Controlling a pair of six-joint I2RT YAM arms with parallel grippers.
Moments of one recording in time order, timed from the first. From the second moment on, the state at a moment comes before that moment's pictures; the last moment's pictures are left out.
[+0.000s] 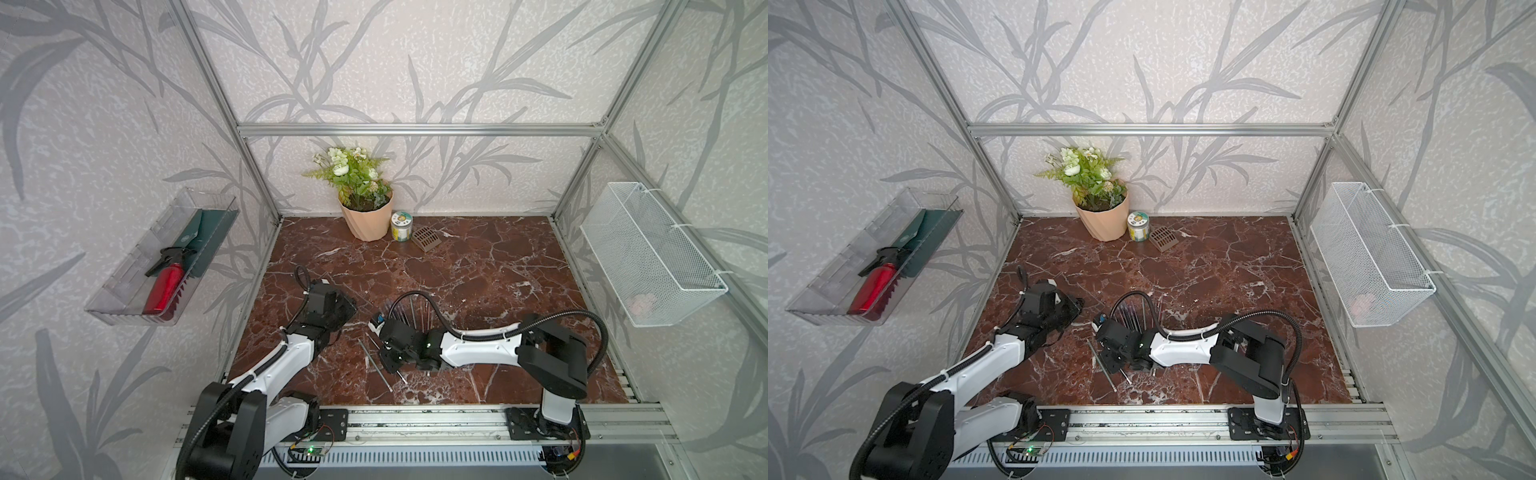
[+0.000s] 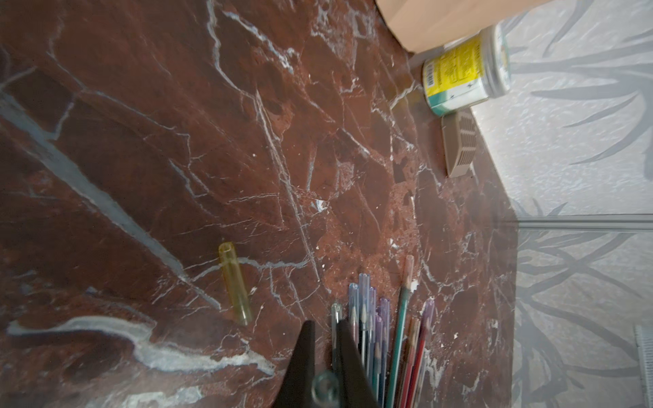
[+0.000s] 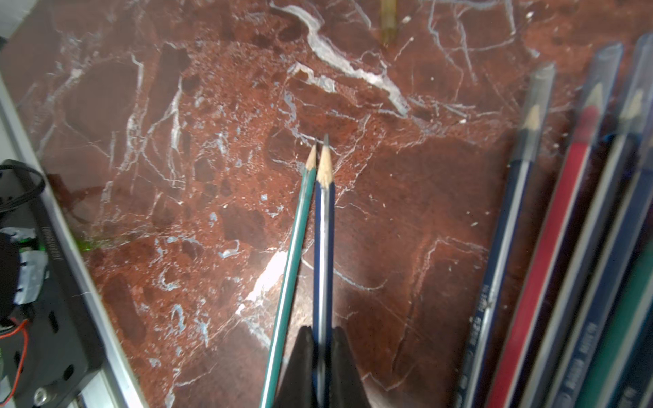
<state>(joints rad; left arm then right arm) -0.20 1.19 0.46 0.01 0.12 -0.93 1.20 1.88 1.09 -0.12 0.03 0.47</state>
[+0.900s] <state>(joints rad) -0.21 1.57 0.67 -0.09 0.11 -0.88 1.16 1.97 1.20 -0.23 0.06 0.49</state>
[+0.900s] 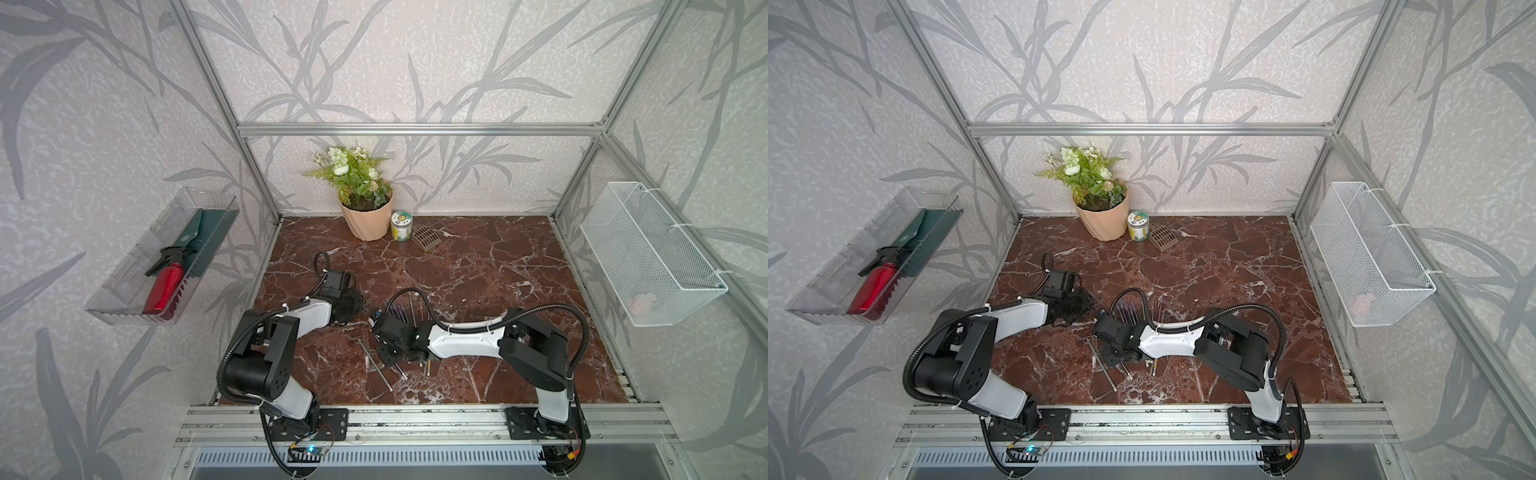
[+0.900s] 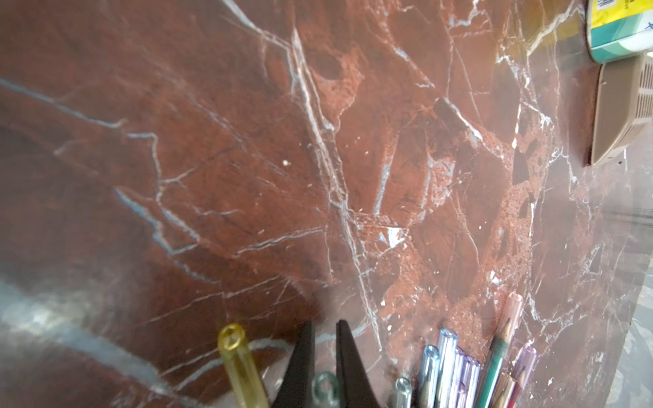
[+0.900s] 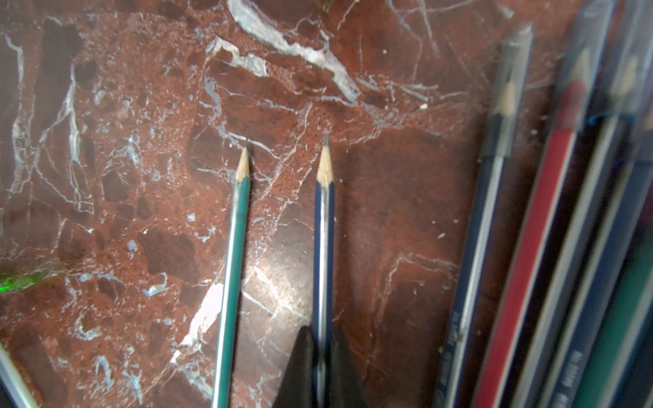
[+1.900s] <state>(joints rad) -0.21 1.56 0.69 -0.15 0.07 -0.86 1.16 1.86 1.21 -0.30 0.11 0.47</state>
